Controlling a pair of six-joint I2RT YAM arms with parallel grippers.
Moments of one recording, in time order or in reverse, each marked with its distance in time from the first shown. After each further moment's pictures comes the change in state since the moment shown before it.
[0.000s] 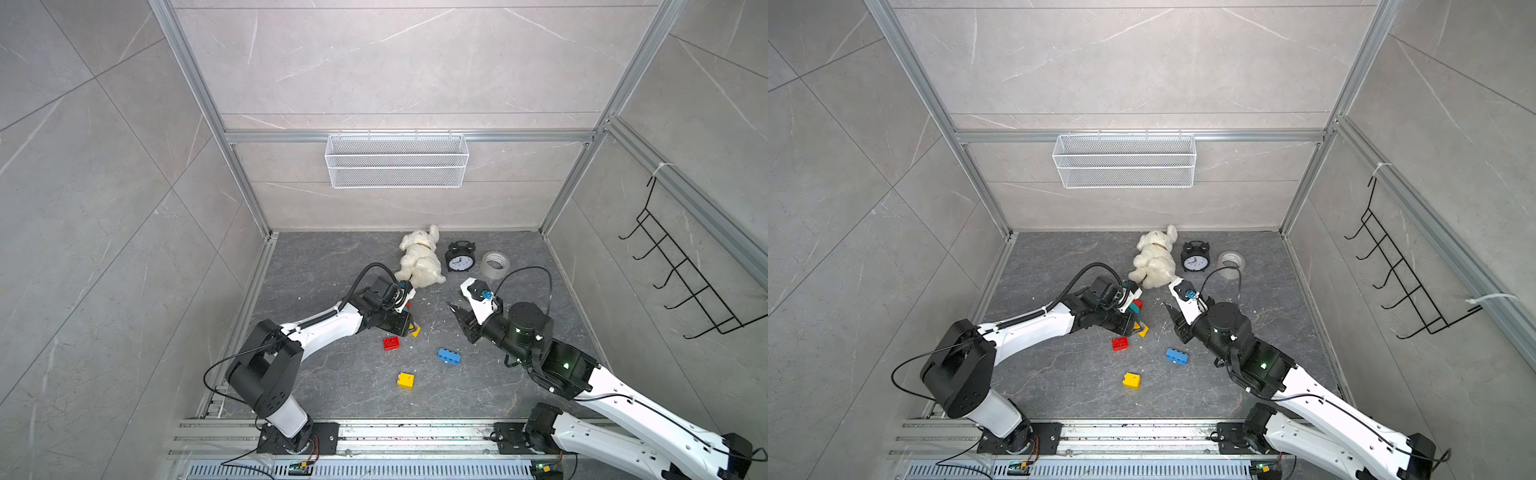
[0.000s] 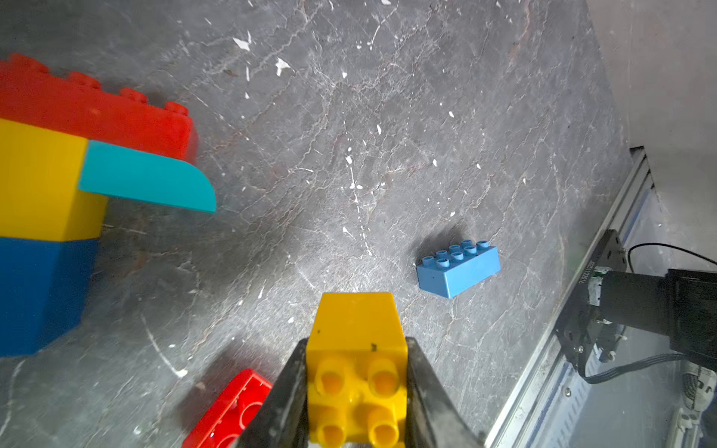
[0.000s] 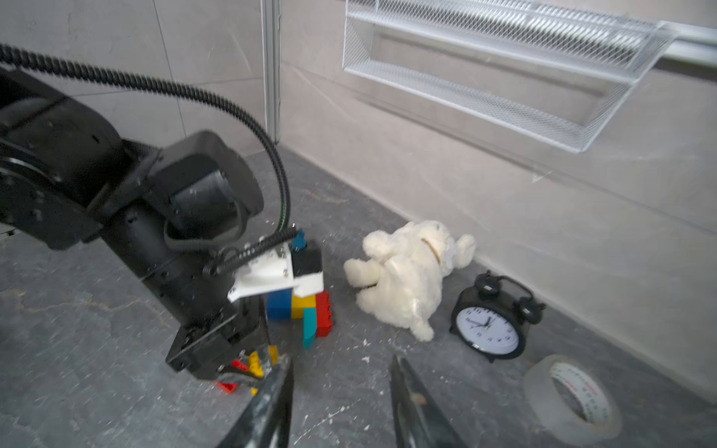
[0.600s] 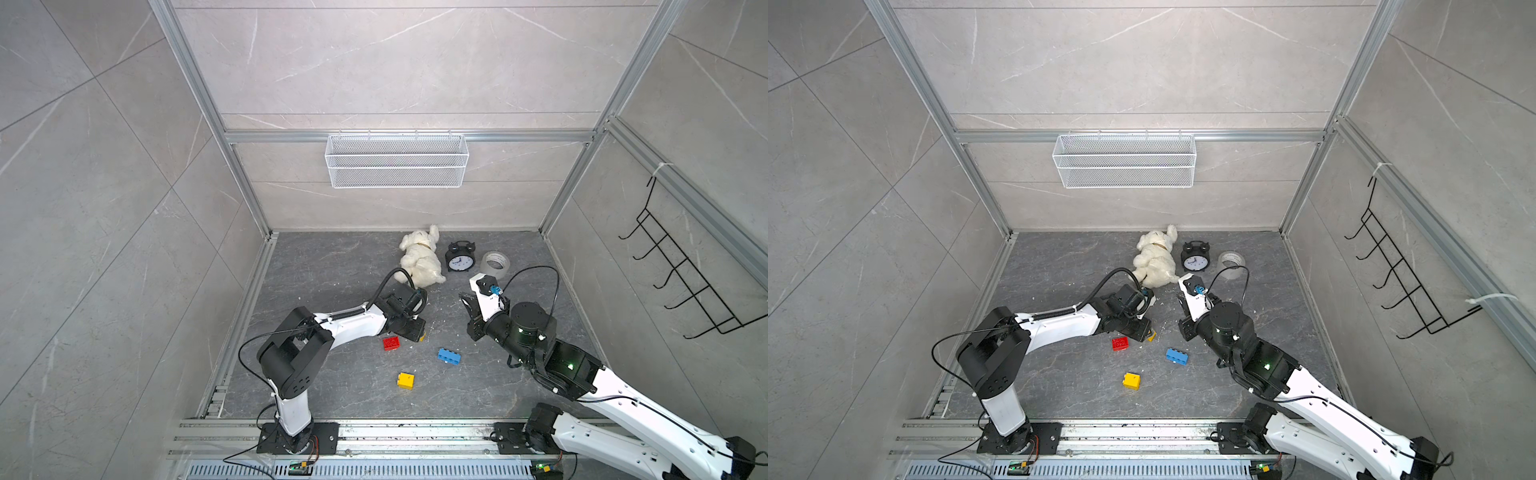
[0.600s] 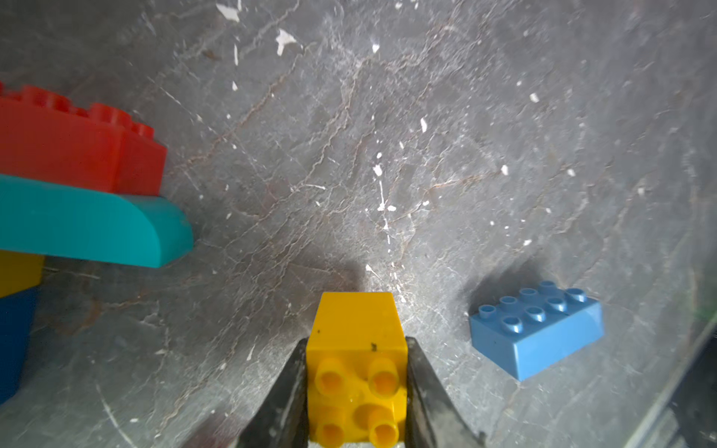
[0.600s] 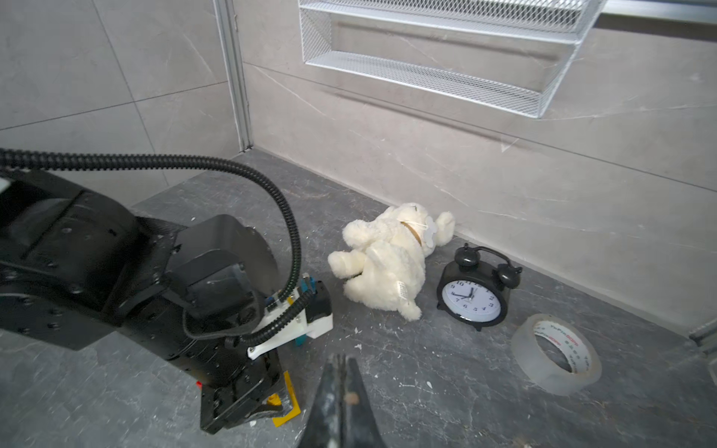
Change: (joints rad) left arm -0.117 0.175 0.107 -0.023 -0.227 -0.041; right arm -0.004 0.009 0.035 -0.105 0.029 0.080
